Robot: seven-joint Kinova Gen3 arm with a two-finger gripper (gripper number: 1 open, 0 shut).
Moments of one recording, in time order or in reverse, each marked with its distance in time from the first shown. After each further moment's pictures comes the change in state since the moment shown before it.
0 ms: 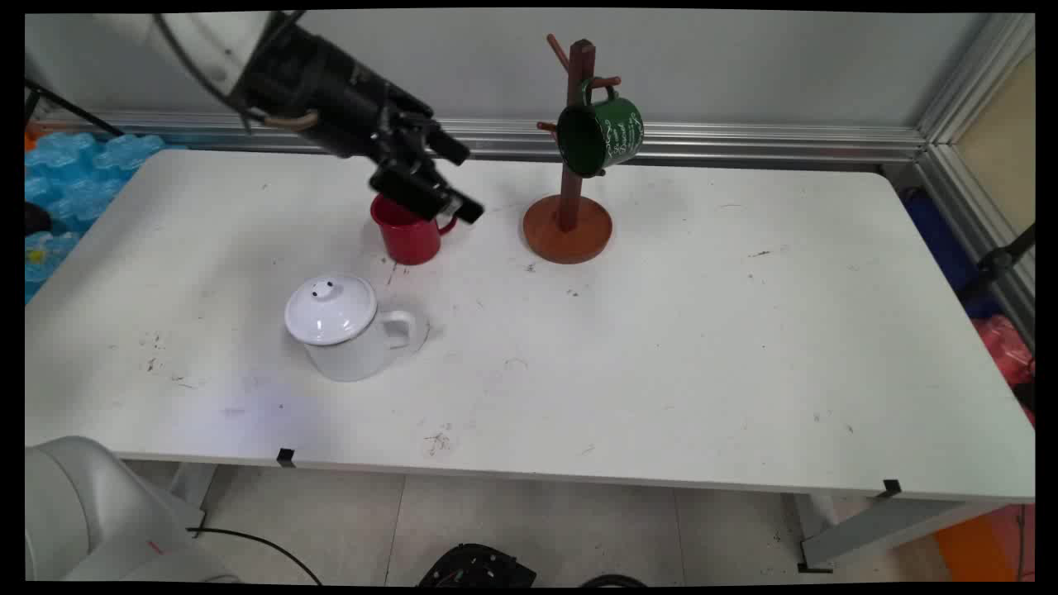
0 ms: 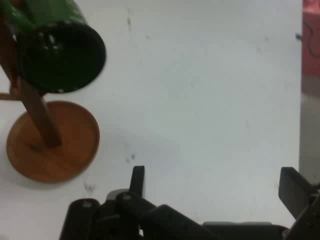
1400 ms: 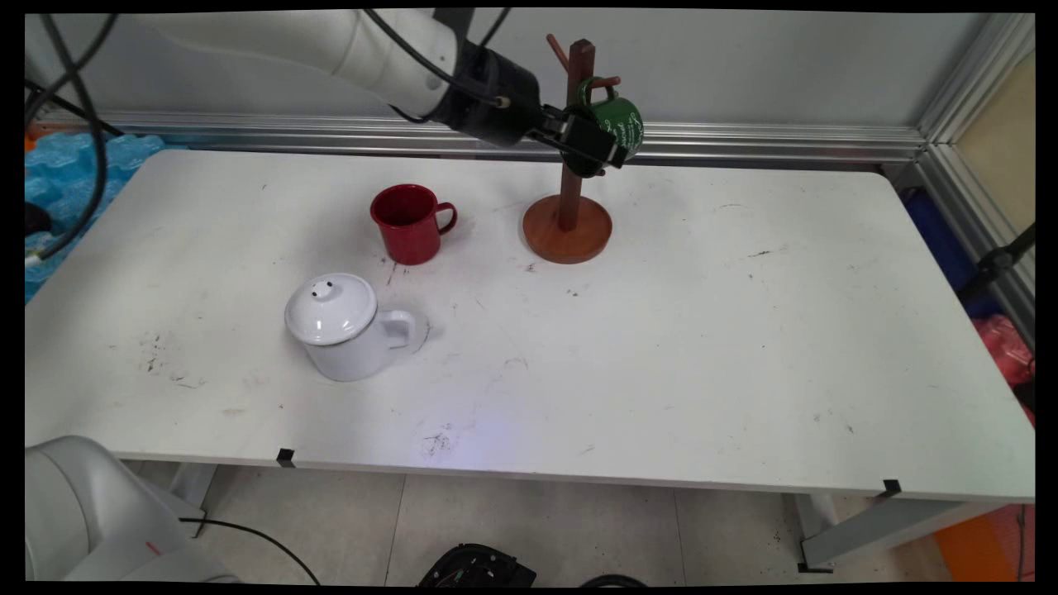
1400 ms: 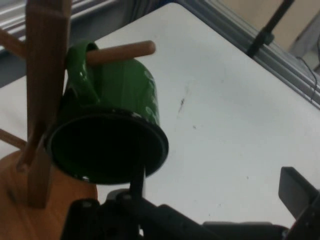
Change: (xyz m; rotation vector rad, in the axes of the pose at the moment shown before) arm 0.049 -0.015 0.124 0.120 0.186 -0.462
